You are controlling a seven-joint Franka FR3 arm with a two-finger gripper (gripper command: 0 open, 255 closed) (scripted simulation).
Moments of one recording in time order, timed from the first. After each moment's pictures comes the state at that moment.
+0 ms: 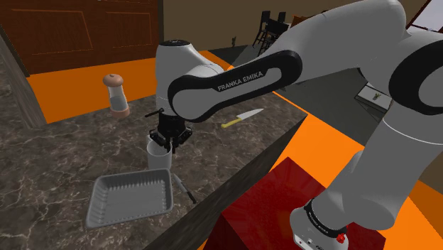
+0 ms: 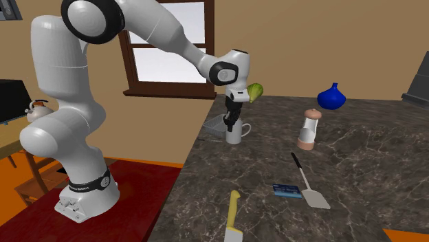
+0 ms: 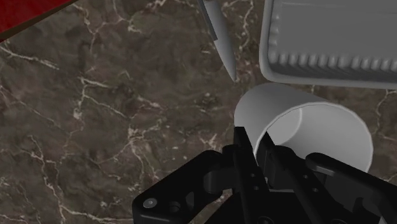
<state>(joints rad) 0.19 0.21 0.41 -1.99 0.01 2.16 0.96</state>
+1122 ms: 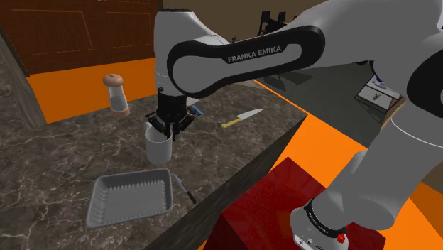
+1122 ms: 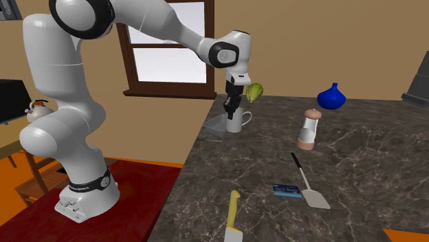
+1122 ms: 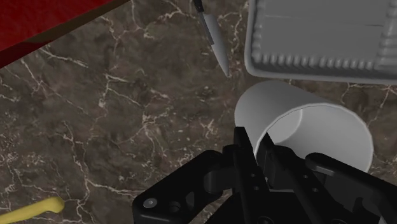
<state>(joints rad) 0.18 0.14 0.42 -1.91 0.04 2.01 0.95</state>
